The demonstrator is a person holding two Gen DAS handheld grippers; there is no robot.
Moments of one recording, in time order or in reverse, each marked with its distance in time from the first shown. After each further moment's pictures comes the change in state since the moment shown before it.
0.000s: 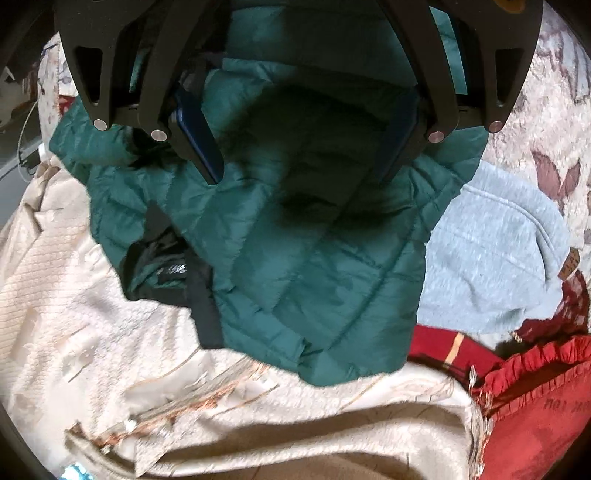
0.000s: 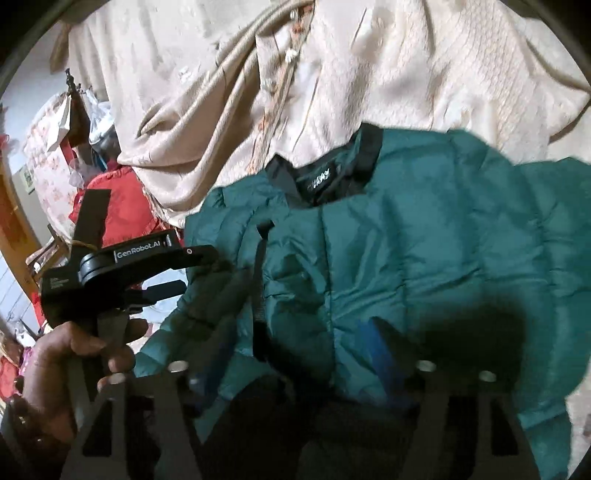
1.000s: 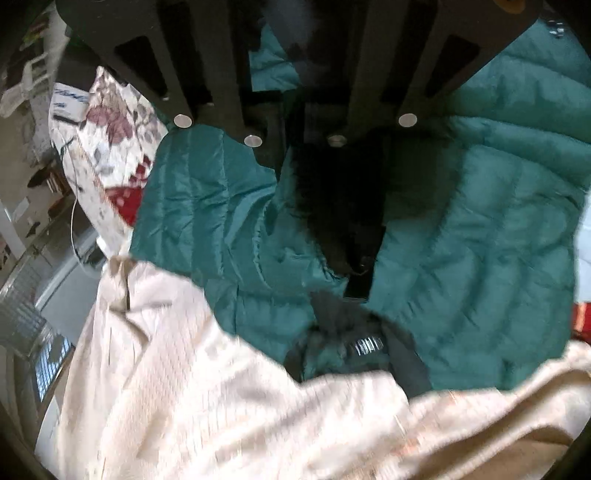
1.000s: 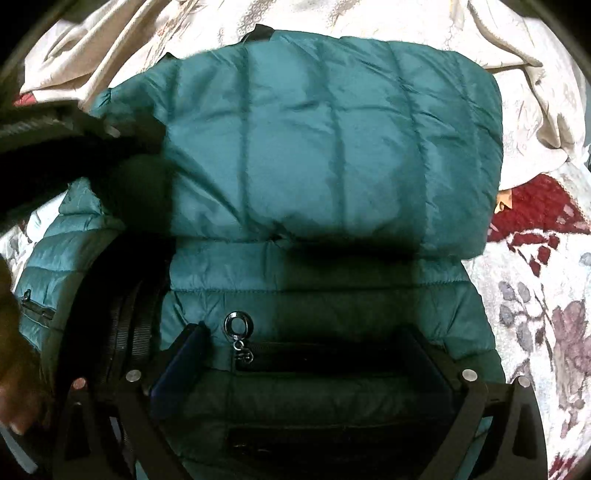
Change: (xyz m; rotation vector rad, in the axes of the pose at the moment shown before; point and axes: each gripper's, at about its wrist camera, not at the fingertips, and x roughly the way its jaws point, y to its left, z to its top) left arm -0.006 -0.095 -0.062 0.289 0.052 -0.296; right arm -0.001 -0.020 -0.064 0.012 0.326 -0.435
